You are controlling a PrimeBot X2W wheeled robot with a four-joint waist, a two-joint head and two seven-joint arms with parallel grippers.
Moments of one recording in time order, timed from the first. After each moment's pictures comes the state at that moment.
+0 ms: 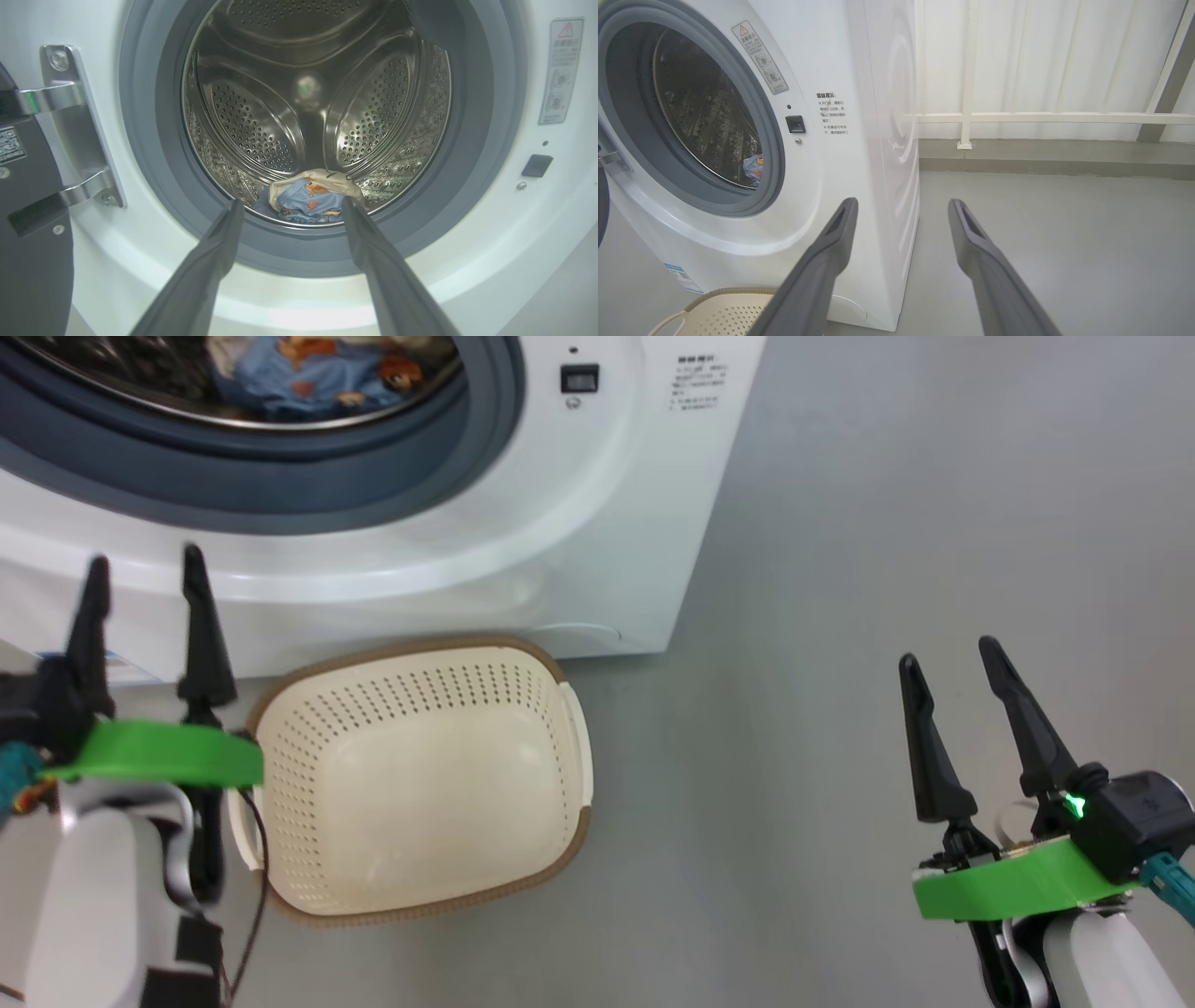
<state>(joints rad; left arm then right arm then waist) -0.58 0.15 0.06 0.48 -0.25 -0.13 -0.26 -0.14 -0.08 0.05 0.01 0.19 0.13 -0.25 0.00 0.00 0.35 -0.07</state>
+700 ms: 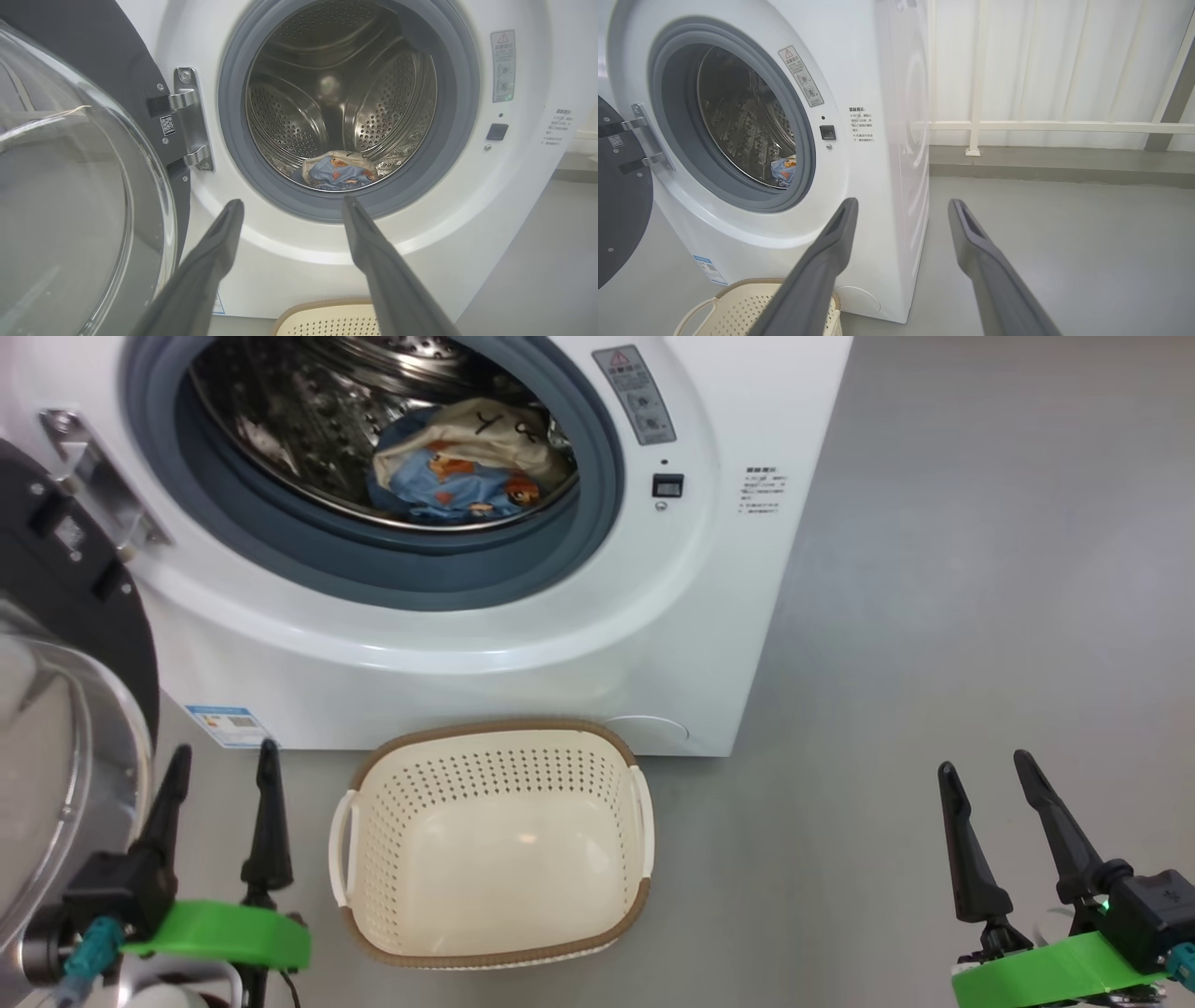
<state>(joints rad) -0.25 0.11 0.05 0.35 -0.20 -0.13 -0.26 0.05 -0.10 0.00 0.01 0.20 0.13 -0.25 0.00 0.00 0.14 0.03</state>
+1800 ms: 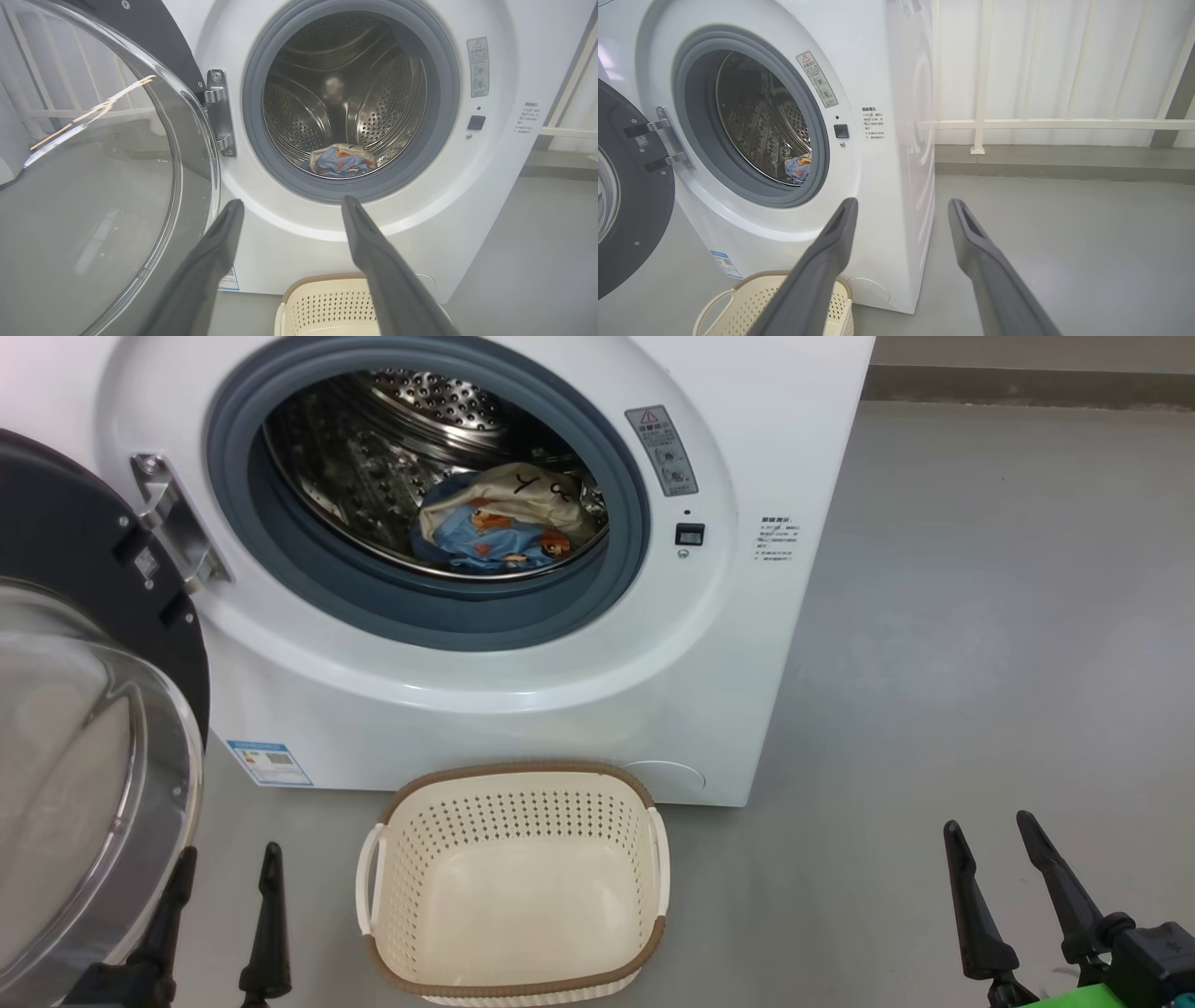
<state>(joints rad) -0.01 0.11 0.07 0.22 -0.19 -0.13 -0.26 0.15 -0.10 -0.01 0.01 0.22 0.13 -0.25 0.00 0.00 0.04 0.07</state>
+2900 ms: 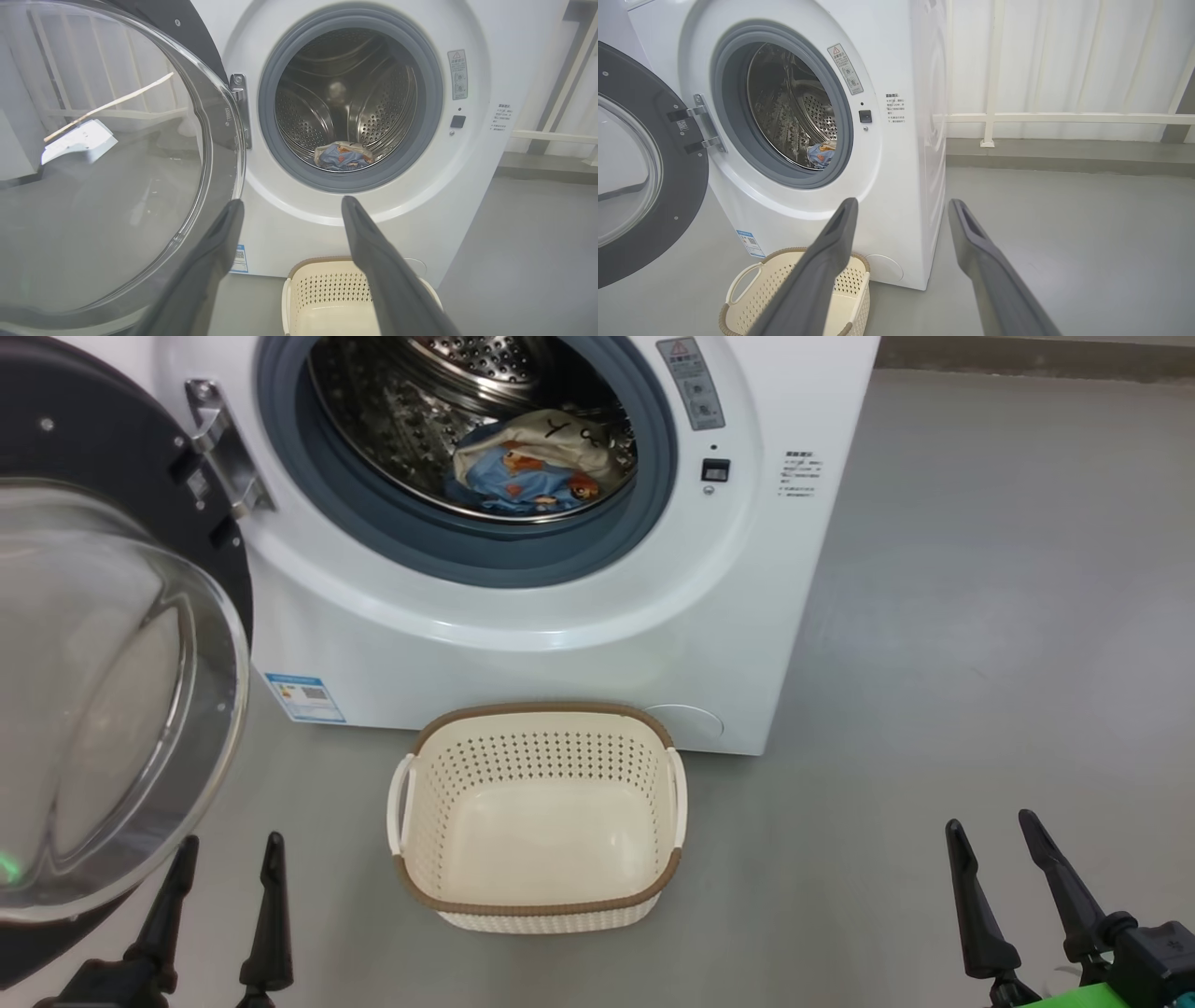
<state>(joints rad) -0.01 0.11 0.06 0.19 -0.21 -0.13 -0.26 0.15 -0.11 -0.01 0.01 0.22 0.13 -0.25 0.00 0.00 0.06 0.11</state>
